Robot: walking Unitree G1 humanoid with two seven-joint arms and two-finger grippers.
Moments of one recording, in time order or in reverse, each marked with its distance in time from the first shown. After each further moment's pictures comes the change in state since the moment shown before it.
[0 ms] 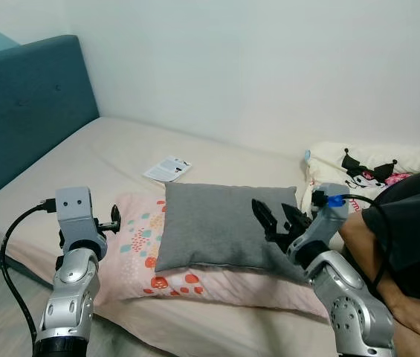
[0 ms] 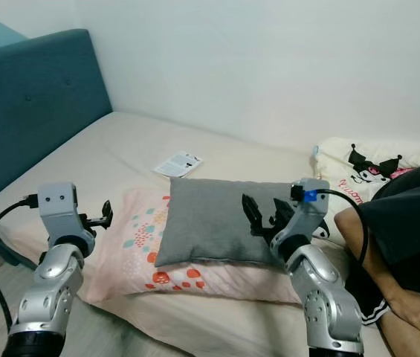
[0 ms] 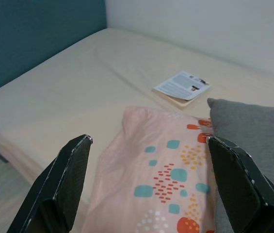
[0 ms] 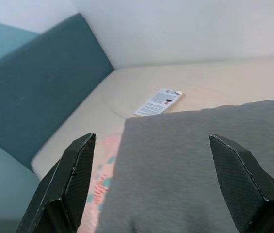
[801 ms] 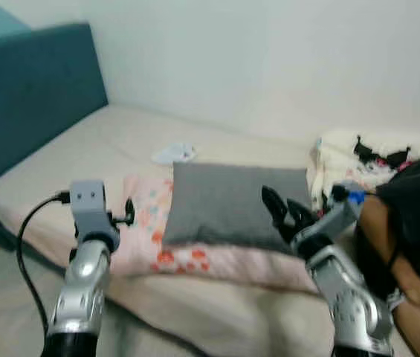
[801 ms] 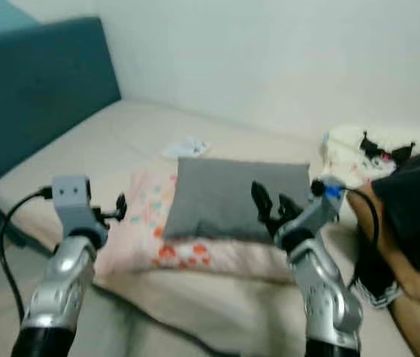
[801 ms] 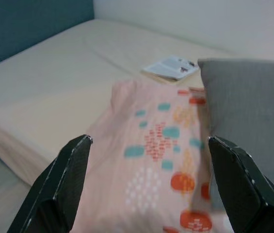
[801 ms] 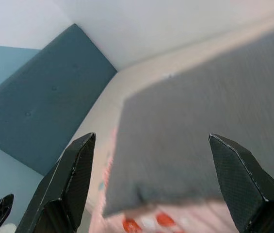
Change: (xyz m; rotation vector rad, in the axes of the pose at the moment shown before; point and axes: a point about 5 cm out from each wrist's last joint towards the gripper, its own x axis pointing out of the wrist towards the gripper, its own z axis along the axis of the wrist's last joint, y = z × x) left arm 0.001 -0.020 0.005 -0.020 -0.022 -0.071; right arm 0.002 -0.009 -0.001 0.199 -0.034 -0.058
